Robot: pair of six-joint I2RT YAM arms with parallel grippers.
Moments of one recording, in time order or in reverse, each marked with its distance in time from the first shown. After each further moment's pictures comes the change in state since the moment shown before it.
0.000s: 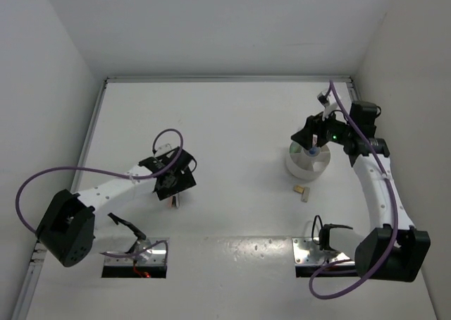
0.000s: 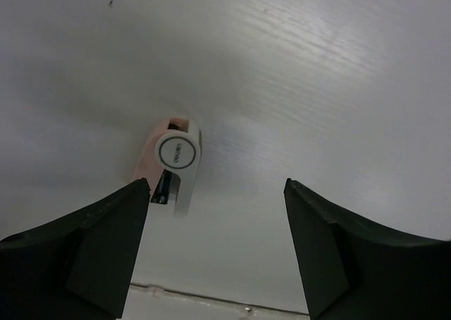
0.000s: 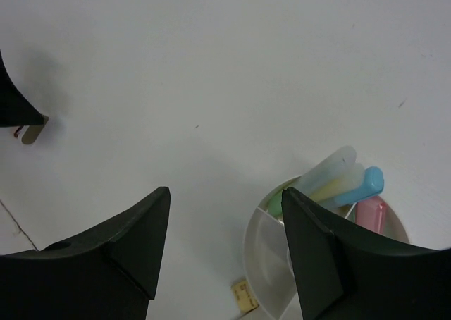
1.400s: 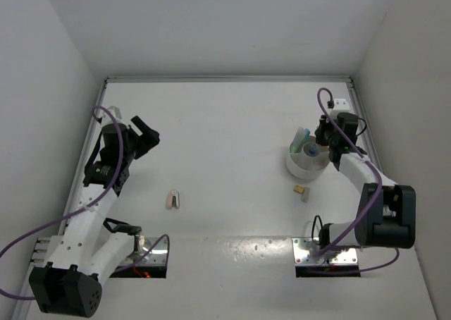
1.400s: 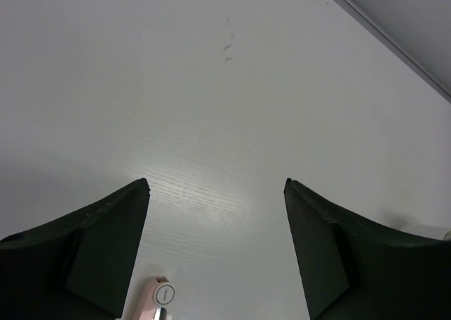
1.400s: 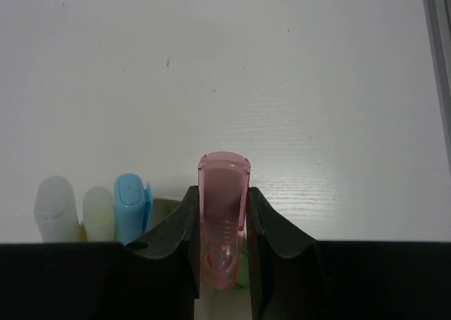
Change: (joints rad) left arm 0.534 -0.378 0.054 0.307 0.188 0.376; right arm 0.007 0.217 -0.270 0.603 0.718 0.204
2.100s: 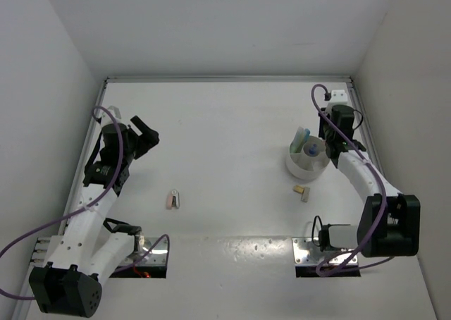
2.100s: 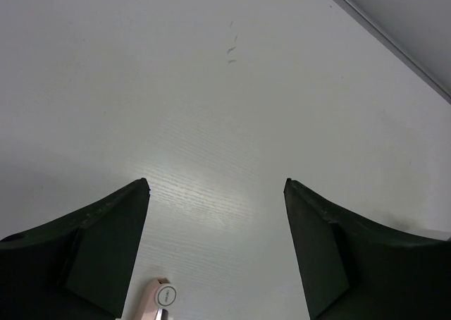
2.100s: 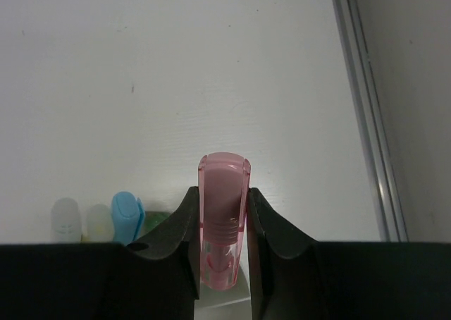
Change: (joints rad) left arm 0.000 0.000 0.000 0.000 -0.012 -0.001; right arm 0.099 -0.072 0.095 -0.132 0.248 -0.073
